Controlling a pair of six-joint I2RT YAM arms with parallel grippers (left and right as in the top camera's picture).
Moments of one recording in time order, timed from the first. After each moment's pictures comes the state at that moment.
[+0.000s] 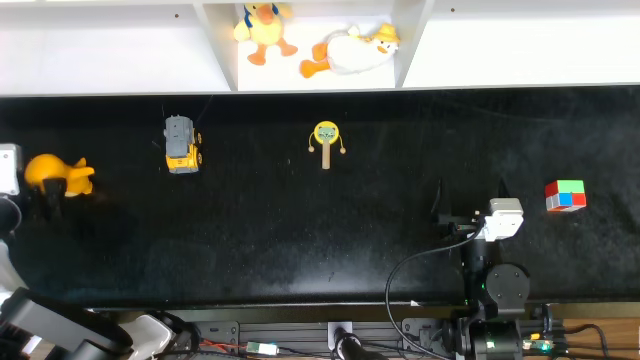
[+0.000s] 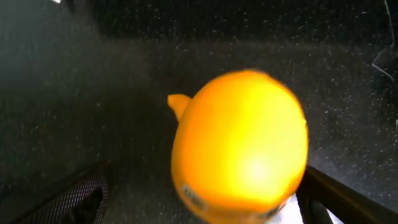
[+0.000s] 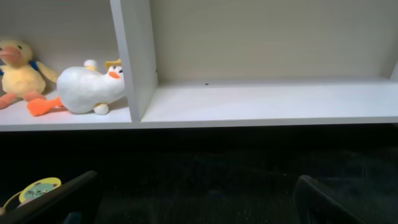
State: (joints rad) left arm 0.96 1.48 1.00 -0.55 0.46 0.76; right arm 0.04 0.01 0.02 -0.02 0.03 0.05
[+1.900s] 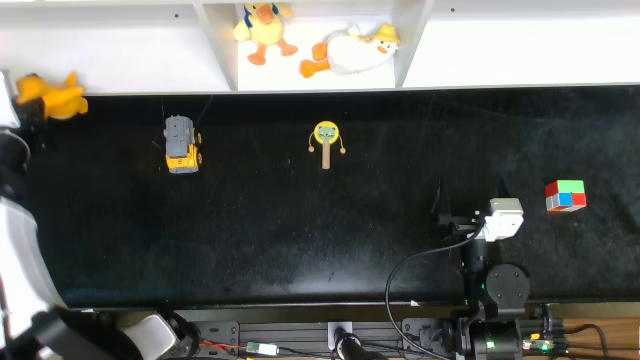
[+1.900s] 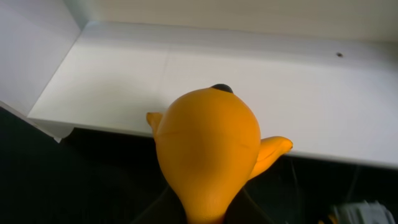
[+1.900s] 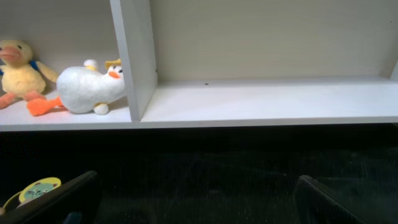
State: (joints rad) left arm 0.67 1.43 1.11 -0.26 0.47 0.30; right arm 0.04 0.01 0.02 -0.02 0.03 0.05
